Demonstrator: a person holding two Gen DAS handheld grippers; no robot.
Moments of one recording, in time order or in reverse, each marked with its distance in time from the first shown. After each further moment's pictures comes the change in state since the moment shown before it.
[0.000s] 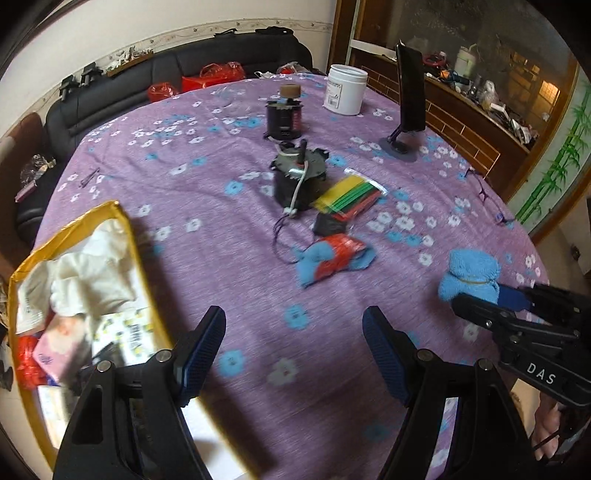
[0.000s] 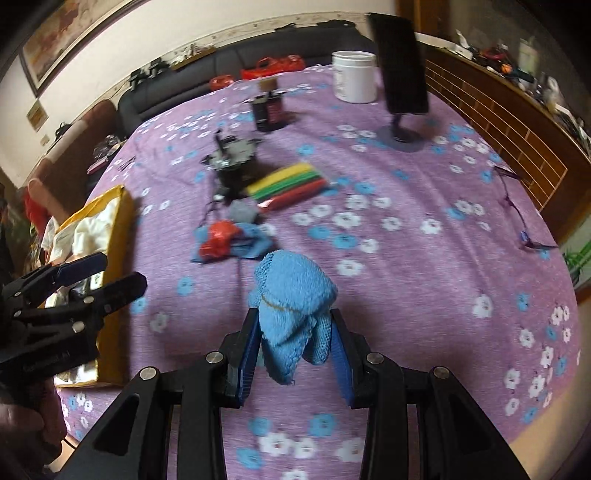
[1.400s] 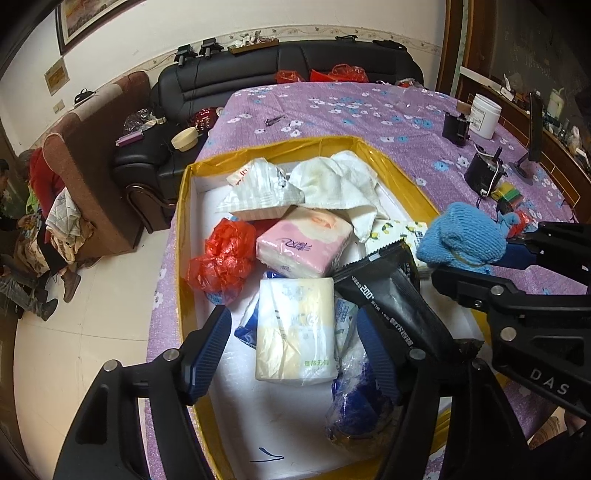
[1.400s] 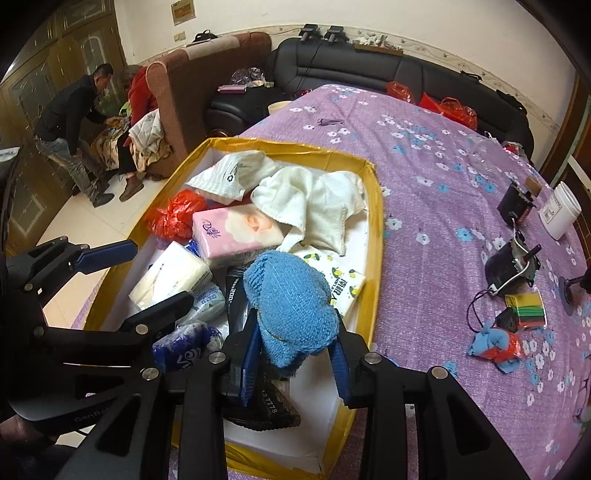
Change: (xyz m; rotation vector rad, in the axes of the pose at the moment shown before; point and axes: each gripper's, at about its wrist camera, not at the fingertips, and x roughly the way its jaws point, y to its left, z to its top) left arm -0.071 0.187 -0.107 -0.209 -0.037 0.302; right arm 0.042 0.277 -0.008 -0.558 0.005 0.193
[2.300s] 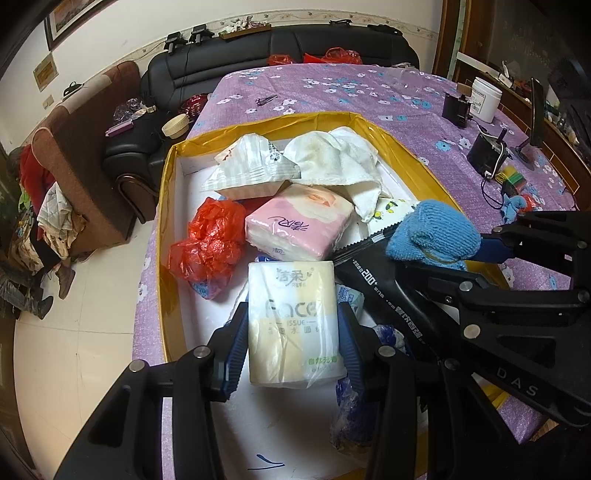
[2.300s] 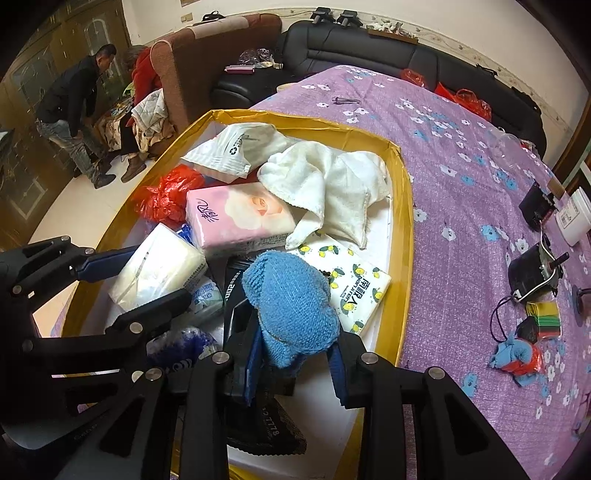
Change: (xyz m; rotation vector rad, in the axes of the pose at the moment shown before) left arm 0.022 0.000 -0.003 0.018 0.065 -0.025; right arm 0.039 0.010 0.006 -0.042 0.077 0.010
